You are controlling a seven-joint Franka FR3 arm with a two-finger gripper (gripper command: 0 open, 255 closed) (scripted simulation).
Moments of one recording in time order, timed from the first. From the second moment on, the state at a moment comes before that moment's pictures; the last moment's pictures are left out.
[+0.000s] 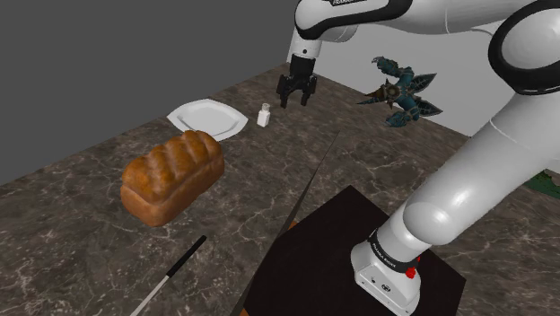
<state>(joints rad) -0.02 -0.04 -0.03 -2.02 0.05 1.83 0.05</state>
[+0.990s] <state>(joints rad) -0.03 0.48 -0.03 -1.47 0.03 1.81 0.04</state>
